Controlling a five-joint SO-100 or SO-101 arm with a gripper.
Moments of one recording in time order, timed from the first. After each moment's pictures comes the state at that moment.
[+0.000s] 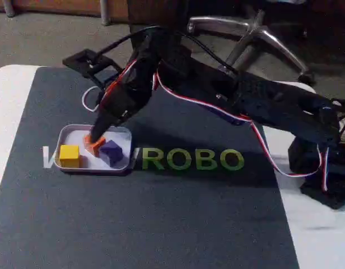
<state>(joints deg) 22.3 15.9 -9.2 96.0 -70.9</state>
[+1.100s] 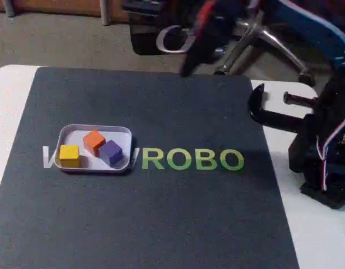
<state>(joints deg) 23.8 95.6 71.0 97.1 -91.7</state>
